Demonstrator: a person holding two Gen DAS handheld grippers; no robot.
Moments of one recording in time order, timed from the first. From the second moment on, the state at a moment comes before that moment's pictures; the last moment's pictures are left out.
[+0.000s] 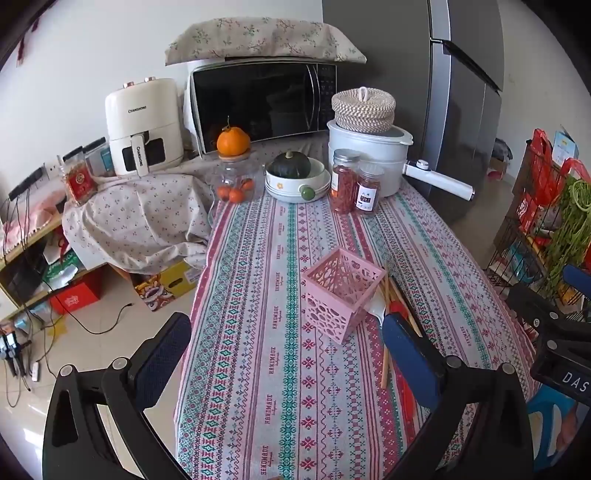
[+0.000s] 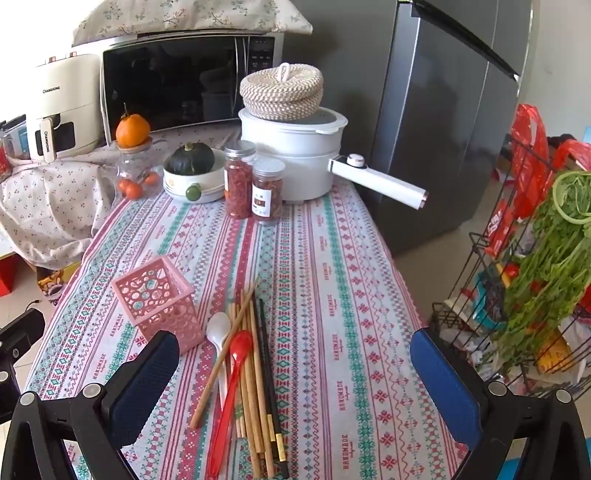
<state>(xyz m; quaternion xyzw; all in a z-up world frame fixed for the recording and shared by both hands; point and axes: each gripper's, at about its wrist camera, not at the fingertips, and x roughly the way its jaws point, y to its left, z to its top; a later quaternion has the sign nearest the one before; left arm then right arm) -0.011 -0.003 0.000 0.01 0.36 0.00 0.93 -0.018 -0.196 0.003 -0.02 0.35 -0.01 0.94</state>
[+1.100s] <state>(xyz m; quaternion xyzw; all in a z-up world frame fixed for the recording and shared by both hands) -0.016 -0.012 -0.008 0.02 0.36 0.00 0.93 -0.019 -0.192 0.004 -0.02 0.35 -0.02 0.94</state>
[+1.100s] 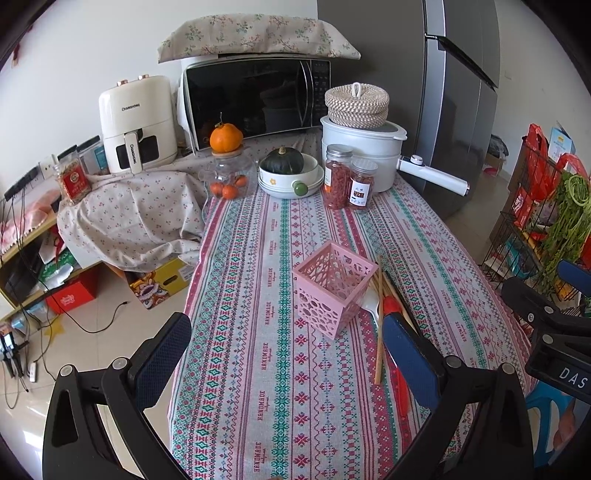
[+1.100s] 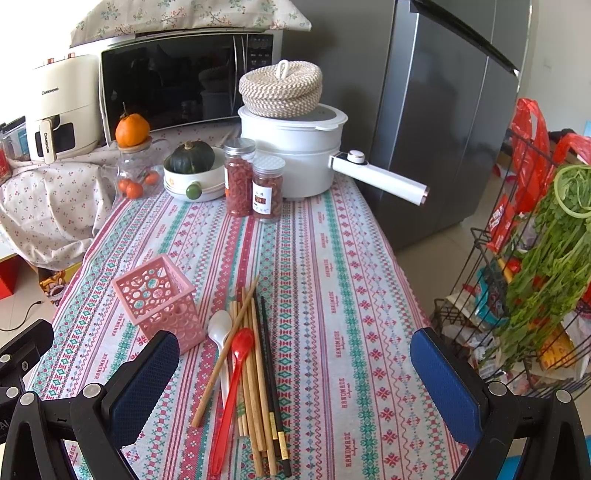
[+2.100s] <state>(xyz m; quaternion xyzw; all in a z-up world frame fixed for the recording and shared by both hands) -0.017 -0.013 -0.008 0.01 0.37 0.00 0.93 -0.019 -0.191 0.004 -0.01 0.35 -0.02 0.94</state>
